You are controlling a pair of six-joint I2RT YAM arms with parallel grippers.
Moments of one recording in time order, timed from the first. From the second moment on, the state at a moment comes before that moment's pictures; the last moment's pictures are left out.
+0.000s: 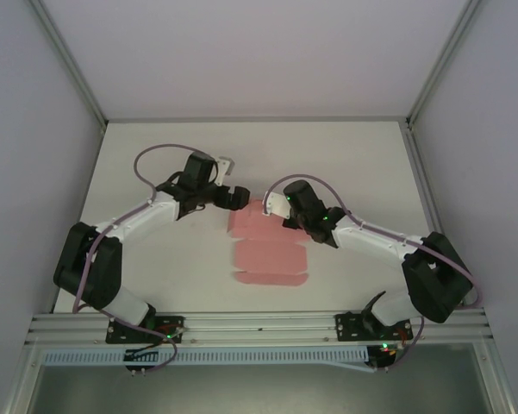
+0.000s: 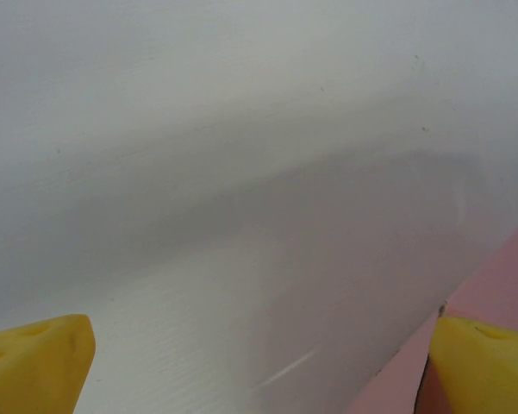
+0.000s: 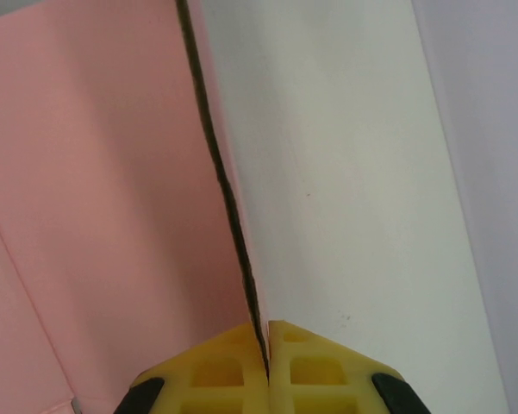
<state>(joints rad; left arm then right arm) -0.54 1.54 1.03 -0.27 0.19 -0.19 0.74 1.43 0.83 -0.15 0.25 -0.75</state>
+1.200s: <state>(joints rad) -0.45 1.19 0.67 -0.14 0.13 -0.33 0.75 1.34 0.76 -0.07 0.31 -0.62</state>
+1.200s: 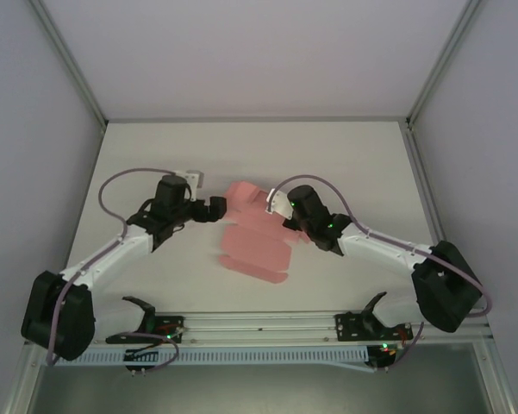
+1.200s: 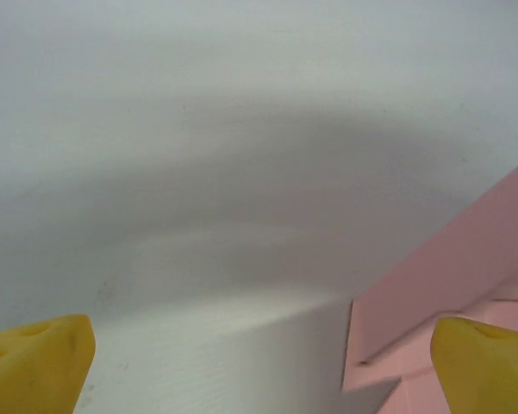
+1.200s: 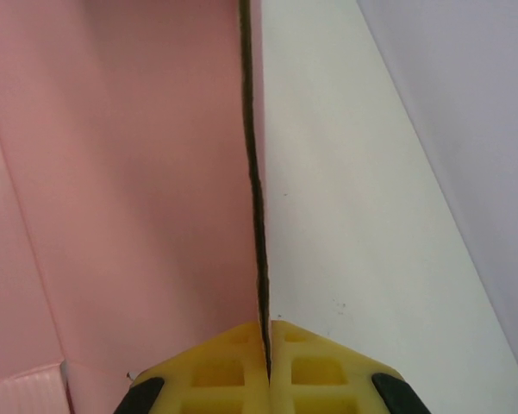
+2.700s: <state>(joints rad) -0.74 1.30 0.63 0.11 -0.06 -0.33 0.71 1.39 0.83 -0.23 0.23 -0.35</state>
